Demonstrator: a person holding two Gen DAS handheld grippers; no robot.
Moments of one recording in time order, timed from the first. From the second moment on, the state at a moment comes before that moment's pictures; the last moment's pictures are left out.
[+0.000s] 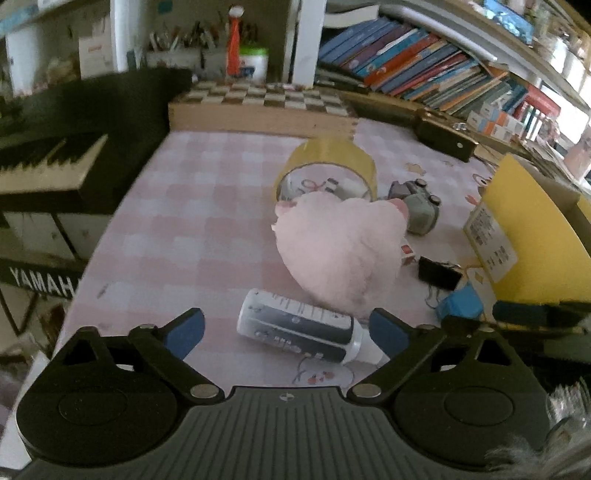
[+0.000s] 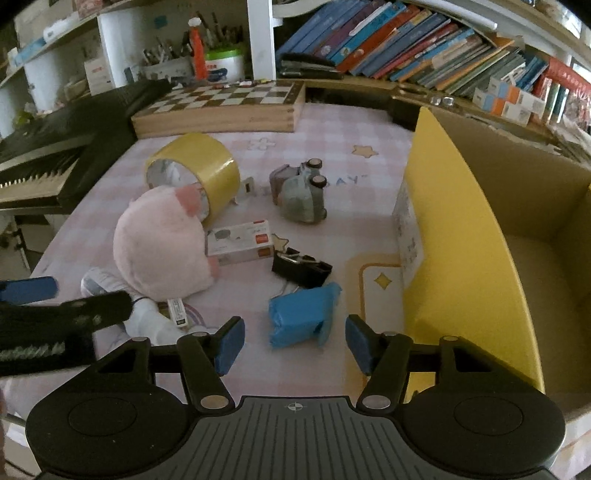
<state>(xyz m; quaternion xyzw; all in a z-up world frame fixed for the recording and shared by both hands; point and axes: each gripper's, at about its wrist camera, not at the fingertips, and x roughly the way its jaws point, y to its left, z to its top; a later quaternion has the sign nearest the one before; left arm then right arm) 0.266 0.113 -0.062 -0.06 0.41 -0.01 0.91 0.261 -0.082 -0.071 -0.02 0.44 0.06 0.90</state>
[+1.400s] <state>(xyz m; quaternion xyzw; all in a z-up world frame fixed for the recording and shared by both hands) 0.261 0.109 -0.075 -0.03 0.43 -0.03 0.90 0.275 -0.082 -0.089 -0.03 0.43 0.12 0.90</state>
